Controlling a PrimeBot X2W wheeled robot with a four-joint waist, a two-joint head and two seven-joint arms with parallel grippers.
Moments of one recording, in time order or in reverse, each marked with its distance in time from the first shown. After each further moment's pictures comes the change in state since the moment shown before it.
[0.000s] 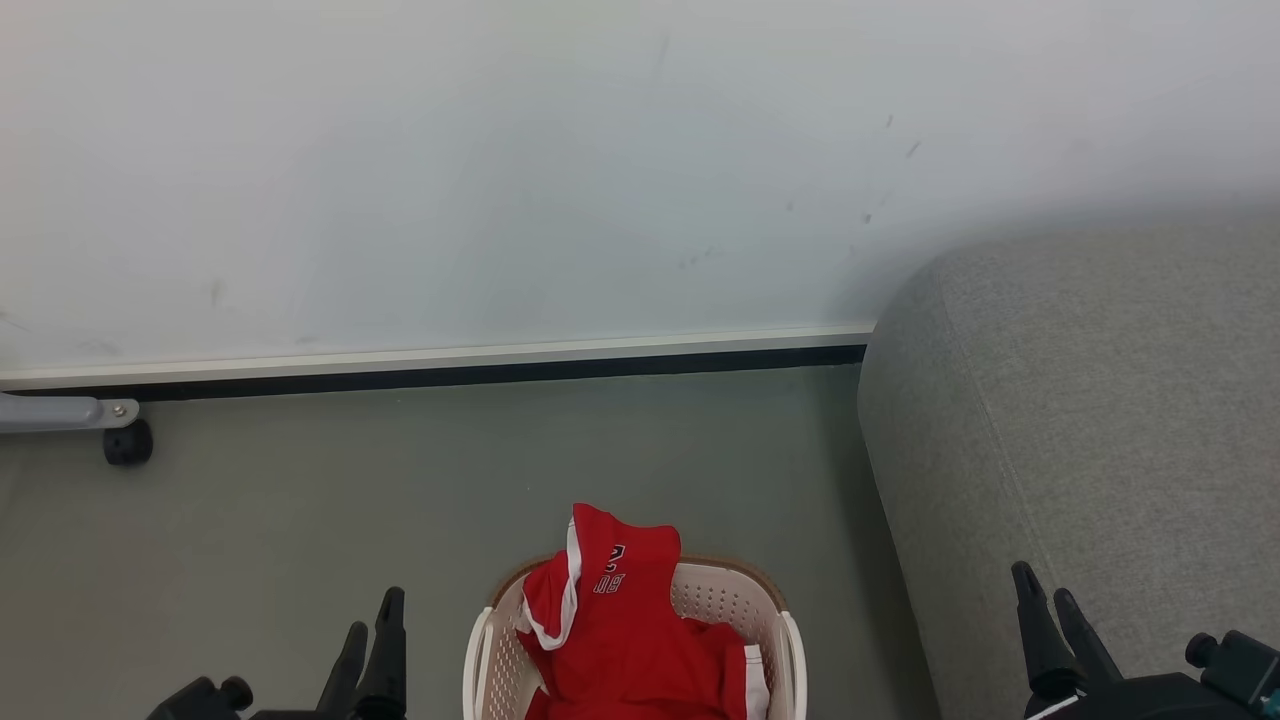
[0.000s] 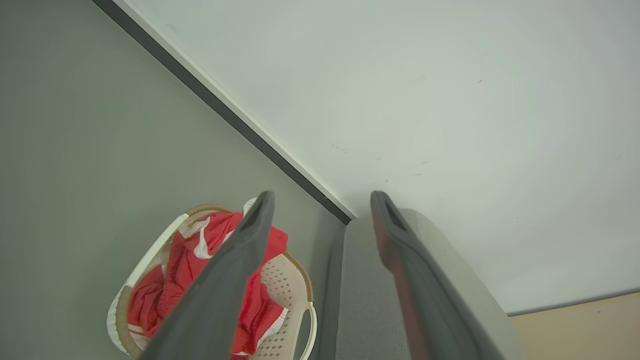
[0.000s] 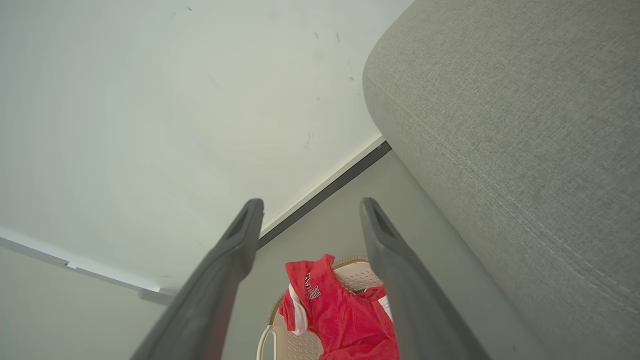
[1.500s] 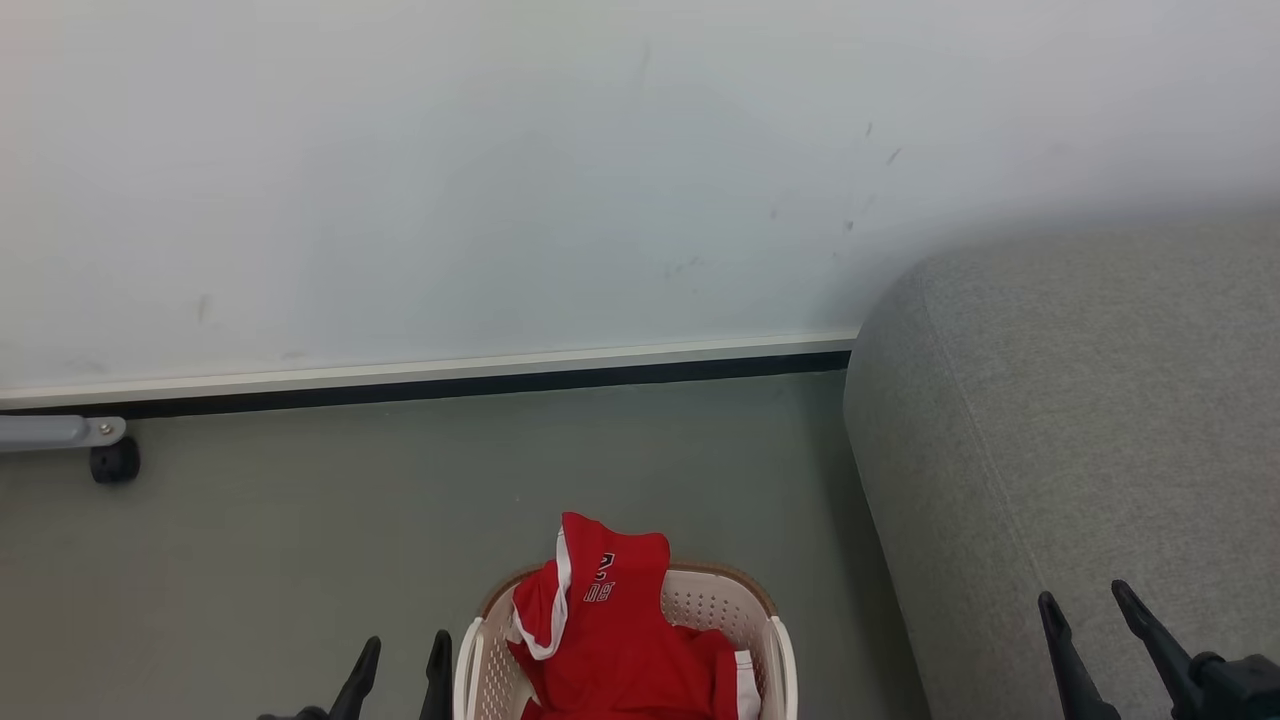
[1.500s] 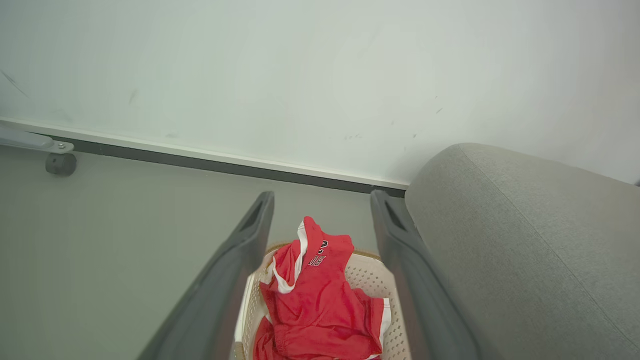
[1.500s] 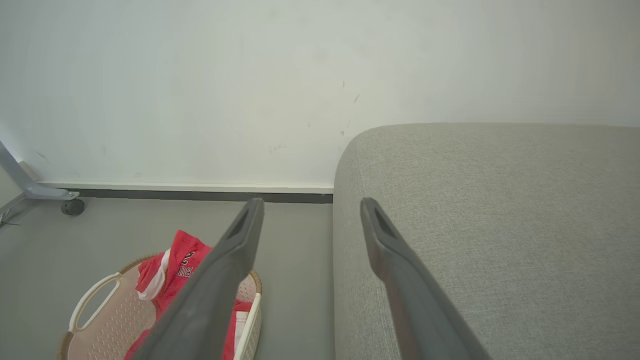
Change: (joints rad) left arm 0.081 -0.004 -0.038 -0.028 0.635 0.019 -0.120; right arm 0.067 -0.169 0.053 -0.050 -0.594 -0.041 -0.122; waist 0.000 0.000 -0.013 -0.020
